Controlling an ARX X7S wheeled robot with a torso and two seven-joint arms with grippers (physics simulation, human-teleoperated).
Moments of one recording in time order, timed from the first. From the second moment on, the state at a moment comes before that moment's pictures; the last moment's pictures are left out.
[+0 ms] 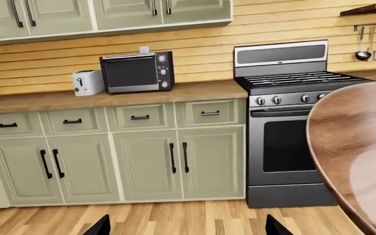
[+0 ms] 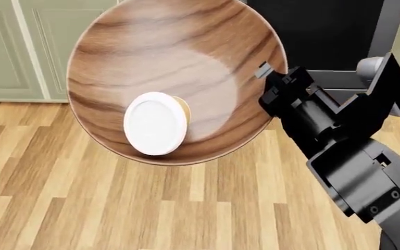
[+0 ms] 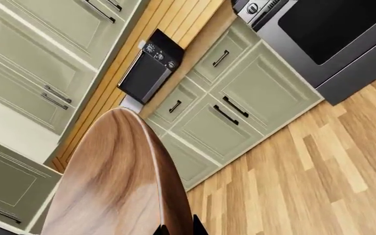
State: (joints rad) left arm -0.70 -0.77 0.11 0.53 -1.13 -0.91 -0.66; right arm 0.89 0.27 0.14 0.20 1.40 0.85 0.51
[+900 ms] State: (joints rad) left arm -0.68 -0.79 0.09 0.54 -1.15 -0.89 -0.65; right arm 0.89 0.28 0.12 0.19 1.43 0.85 0.51
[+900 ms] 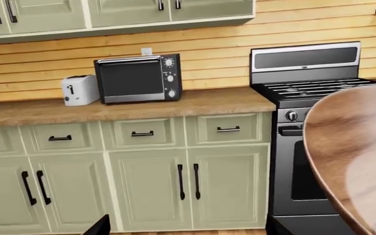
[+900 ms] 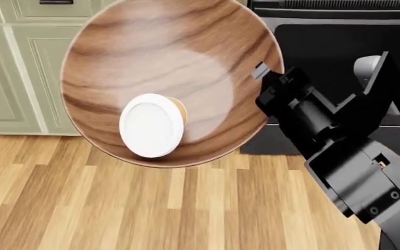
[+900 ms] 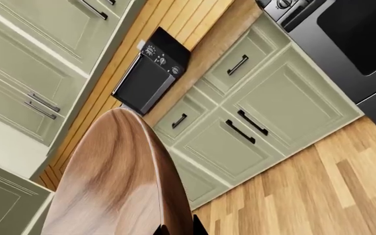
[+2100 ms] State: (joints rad) left arm -0.69 -0.79 0.10 0.53 -1.14 -0.88 -0.64; right arm 0.91 0.30 0.11 0.18 1.44 0.83 0.55
